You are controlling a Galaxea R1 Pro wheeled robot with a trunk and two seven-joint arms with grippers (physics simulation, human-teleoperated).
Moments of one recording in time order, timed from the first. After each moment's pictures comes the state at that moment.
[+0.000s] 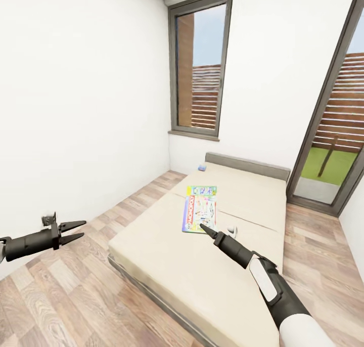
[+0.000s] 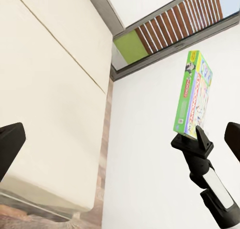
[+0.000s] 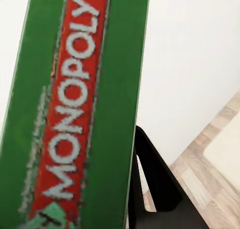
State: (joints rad) left arm -0.60 0.58 0.14 -0.87 0.63 1.01 -1.09; right arm -0.54 -0.01 0.00 -0.86 -0.67 0.36 0.83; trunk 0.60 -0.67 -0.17
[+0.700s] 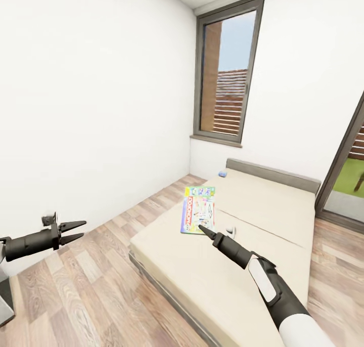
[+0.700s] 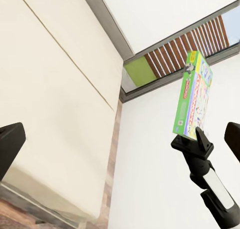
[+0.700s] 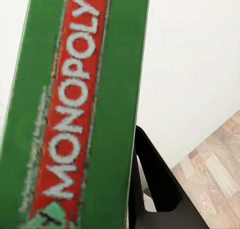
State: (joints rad) left arm -0.60 0.58 0.14 -0.87 0.62 1.01 -1.09; right arm -0.54 -0.01 0.02 -0.86 -0.67 0.36 0.83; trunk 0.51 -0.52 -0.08
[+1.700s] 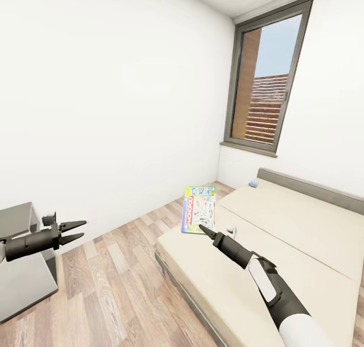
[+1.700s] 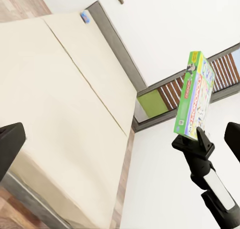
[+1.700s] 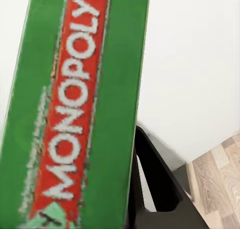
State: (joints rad) left arm -0.60 0.58 0.14 -0.87 0.62 1.01 -1.09; right arm -0.54 -0.01 0.02 -0.86 -0.67 0.34 0.83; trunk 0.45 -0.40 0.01
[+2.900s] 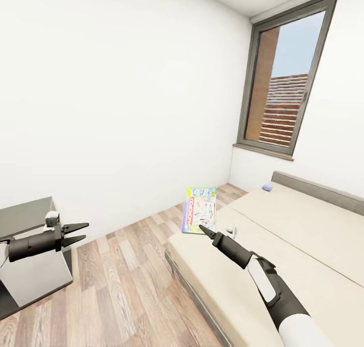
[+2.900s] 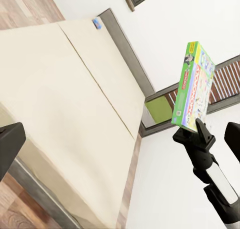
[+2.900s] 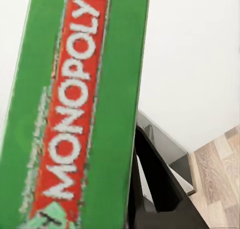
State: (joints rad) left arm -0.60 0.58 0.11 -0.87 0.62 1.01 -1.09; right arm -0.54 -0.01 0.02 -0.86 -0.67 0.33 0.78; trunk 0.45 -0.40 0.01
